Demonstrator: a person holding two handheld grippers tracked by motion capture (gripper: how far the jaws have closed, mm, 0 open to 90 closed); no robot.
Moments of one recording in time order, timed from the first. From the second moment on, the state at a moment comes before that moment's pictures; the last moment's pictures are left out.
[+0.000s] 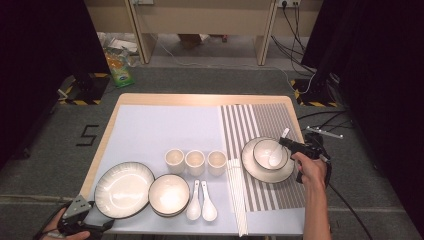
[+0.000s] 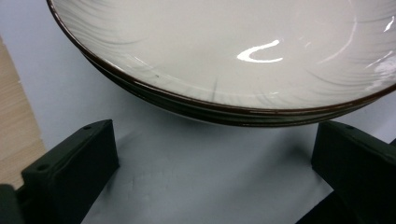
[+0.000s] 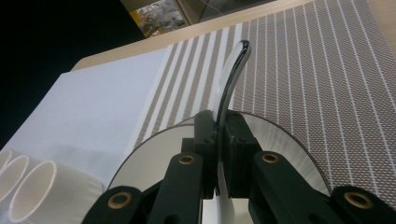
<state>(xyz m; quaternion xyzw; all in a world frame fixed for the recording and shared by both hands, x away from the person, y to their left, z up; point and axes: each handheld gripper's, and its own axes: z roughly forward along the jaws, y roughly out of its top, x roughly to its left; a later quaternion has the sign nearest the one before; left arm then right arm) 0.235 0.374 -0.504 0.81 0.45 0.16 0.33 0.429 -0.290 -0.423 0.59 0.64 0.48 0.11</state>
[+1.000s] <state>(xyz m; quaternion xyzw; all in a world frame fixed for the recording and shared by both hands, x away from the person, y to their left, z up) 0.235 0.374 -0.504 0.81 0.45 0.16 0.33 0.442 -0.284 -0.419 0.62 0.66 0.39 0.16</state>
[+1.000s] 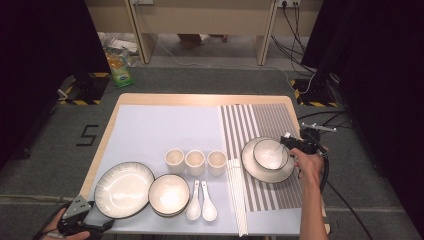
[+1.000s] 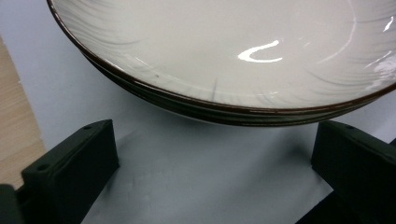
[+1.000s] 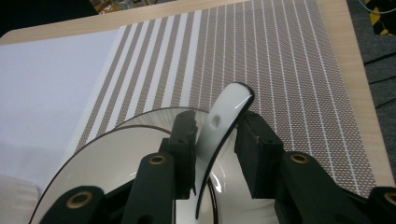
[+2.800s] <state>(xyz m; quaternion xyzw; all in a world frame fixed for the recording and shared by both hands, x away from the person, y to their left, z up) 0.235 0.374 -0.504 0.81 0.45 0.16 0.33 0.414 -0.300 -0.414 0.58 0.73 0.34 0.15</state>
